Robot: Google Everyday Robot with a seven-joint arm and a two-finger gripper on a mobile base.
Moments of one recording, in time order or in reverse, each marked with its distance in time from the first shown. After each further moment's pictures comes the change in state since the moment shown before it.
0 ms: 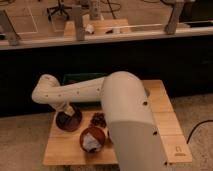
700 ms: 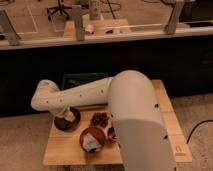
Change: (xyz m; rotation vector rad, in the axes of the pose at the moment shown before) arm -0.016 0.034 -0.007 -0.007 -0.011 -0.016
